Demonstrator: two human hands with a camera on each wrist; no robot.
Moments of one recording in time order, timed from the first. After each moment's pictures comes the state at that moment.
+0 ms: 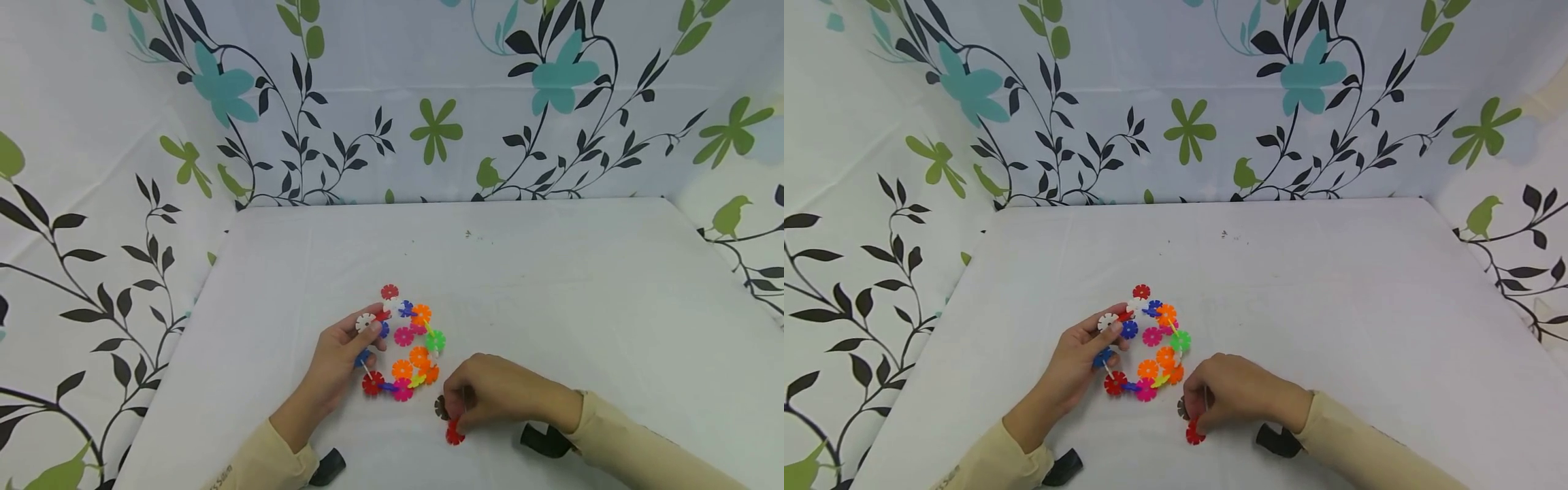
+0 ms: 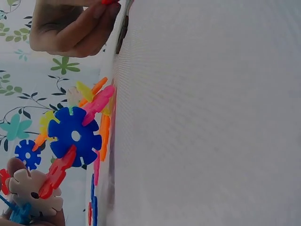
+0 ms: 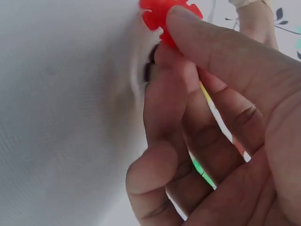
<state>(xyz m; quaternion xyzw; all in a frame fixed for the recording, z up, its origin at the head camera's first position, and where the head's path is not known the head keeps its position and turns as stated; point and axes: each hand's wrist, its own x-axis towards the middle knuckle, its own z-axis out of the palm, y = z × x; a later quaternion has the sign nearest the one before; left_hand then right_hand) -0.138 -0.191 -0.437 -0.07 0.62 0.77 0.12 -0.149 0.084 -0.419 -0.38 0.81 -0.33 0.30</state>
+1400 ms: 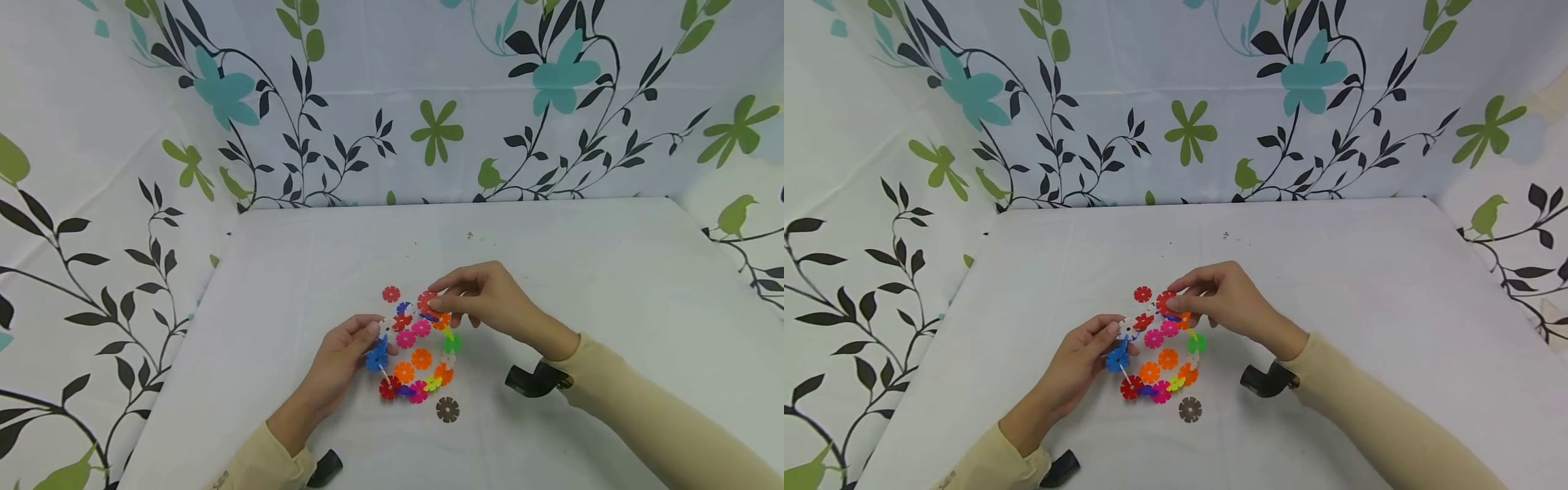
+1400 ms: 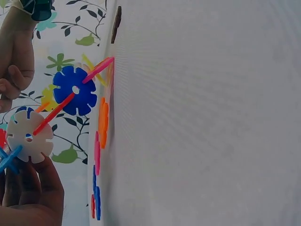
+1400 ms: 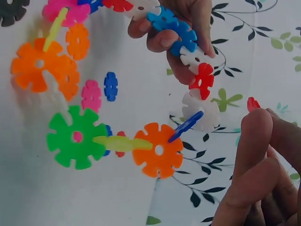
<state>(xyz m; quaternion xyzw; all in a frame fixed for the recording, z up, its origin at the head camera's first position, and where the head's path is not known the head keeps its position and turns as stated) -0.136 -0.196 -0.431 0.00 0.66 0.74 0.16 -0.211 0.071 -0.364 -0.22 0.80 -0.54 0.15</state>
